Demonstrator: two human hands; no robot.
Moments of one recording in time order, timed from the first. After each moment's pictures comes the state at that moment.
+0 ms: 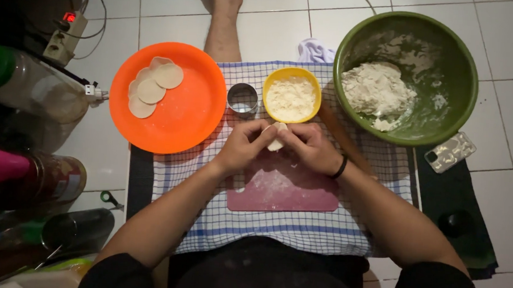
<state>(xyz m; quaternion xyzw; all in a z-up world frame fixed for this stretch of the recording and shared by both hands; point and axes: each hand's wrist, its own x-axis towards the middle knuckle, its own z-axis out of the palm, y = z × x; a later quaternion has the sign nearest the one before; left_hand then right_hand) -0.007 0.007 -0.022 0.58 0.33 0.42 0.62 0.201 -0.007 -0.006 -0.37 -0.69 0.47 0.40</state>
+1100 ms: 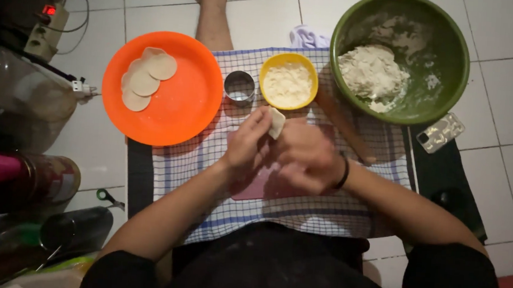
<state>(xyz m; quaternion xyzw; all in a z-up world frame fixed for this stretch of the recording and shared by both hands) 0.011 -0.043 0.045 0.31 0.31 0.46 0.77 0.174 -0.035 0.059 -0.11 -0.84 0.22 0.48</state>
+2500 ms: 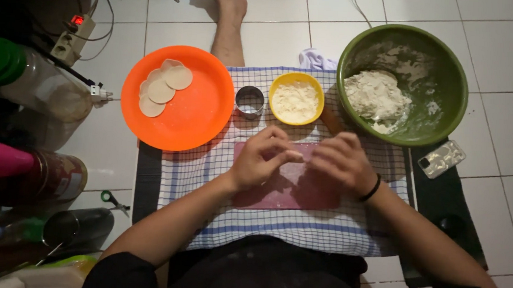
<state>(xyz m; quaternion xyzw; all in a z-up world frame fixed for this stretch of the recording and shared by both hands) 0.008 -0.026 -0.006 0.69 0.25 0.52 0.45 0.260 -0.038 -0.021 -0.19 -0.89 -0.14 0.40</state>
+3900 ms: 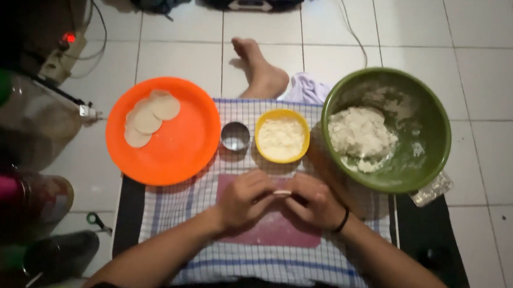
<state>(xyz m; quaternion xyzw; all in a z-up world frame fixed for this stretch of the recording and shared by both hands) 0.011 -0.017 0.028 0.79 0.24 0.48 0.31 0.222 -0.035 -0.003 -0.35 -0.78 0.29 0.43</state>
